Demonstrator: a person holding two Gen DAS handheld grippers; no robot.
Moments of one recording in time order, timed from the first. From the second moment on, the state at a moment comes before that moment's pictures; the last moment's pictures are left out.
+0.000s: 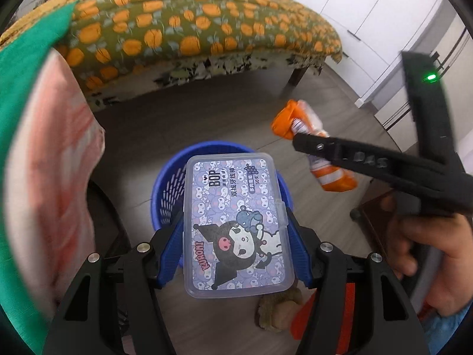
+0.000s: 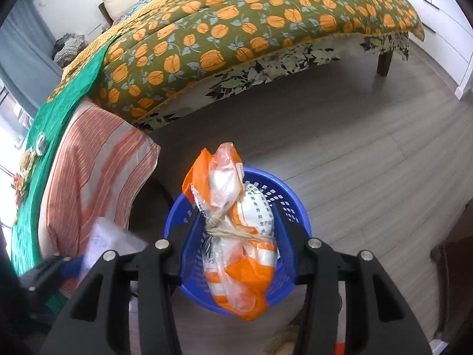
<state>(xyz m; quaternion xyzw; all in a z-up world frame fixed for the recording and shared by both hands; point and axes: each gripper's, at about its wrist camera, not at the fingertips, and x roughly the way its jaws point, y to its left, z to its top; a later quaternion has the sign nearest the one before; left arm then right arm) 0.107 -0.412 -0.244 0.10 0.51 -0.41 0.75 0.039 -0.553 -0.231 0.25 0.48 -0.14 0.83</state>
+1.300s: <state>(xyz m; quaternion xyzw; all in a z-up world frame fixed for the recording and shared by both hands) 0.165 -0.027 -0.167 0.10 0.43 -0.15 0.88 0.117 -0.192 -0.149 0.00 0.41 0.05 0.91</state>
